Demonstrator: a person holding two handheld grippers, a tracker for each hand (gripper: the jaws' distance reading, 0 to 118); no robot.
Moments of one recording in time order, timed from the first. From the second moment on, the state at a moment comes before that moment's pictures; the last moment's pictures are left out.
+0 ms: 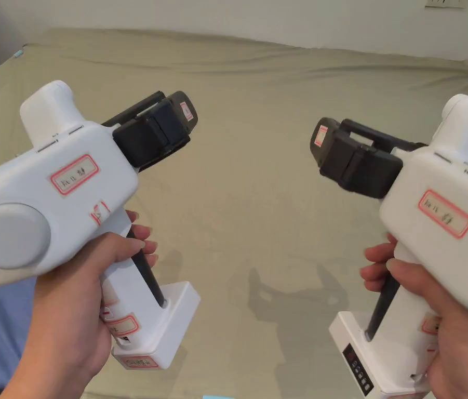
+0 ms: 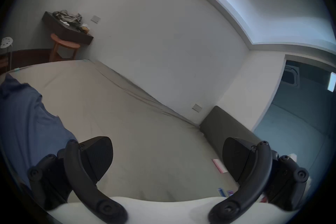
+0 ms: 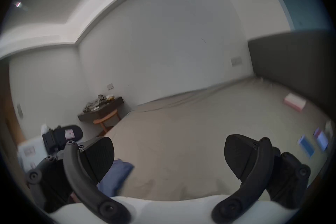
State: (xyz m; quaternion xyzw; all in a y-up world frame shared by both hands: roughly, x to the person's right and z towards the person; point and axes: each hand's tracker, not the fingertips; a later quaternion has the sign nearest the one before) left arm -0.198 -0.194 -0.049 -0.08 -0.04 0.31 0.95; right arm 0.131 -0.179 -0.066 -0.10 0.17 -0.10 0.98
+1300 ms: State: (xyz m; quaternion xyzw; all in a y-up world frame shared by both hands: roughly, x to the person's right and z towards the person) left arm -0.122 -0.178 -0.030 0.01 0.05 -0.06 1.00; right arm 0.091 -0.162 -0.037 0.00 0.08 0.08 0.99
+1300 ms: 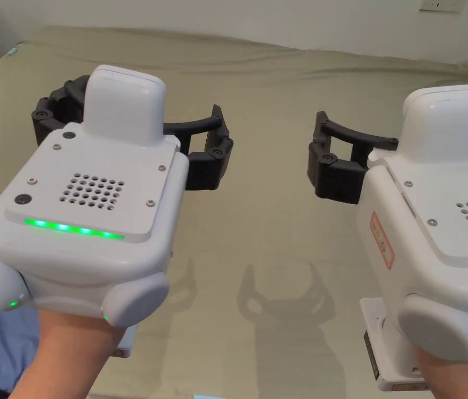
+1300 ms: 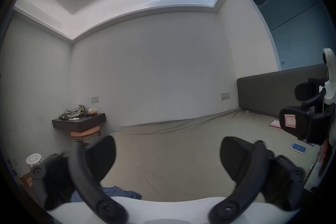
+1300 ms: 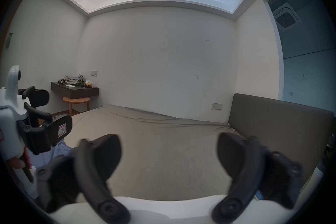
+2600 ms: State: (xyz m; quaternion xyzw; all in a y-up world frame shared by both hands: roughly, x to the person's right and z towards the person) left arm -0.240 -0.156 0.033 -0.02 0.22 -0.08 0.97; right arm -0.034 -0.166 -0.041 0.01 0.29 0.08 0.95
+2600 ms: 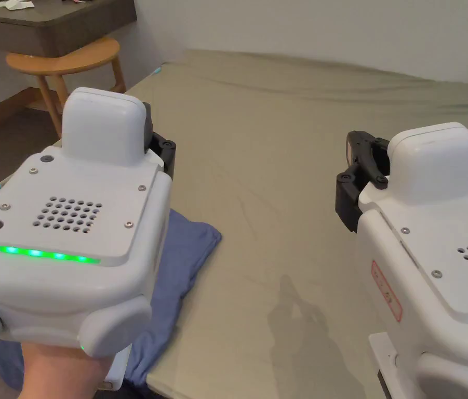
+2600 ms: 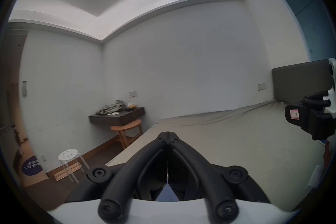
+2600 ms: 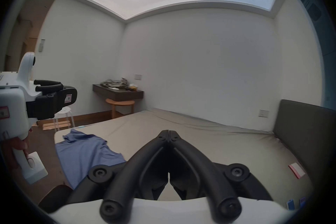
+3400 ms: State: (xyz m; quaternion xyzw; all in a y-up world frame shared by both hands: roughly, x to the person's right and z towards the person) left arm -0.313 -0.187 0.061 -0.08 0.30 -0.07 0.95; right arm -0.091 -0.190 -0.048 -0.02 0.36 0.09 0.93
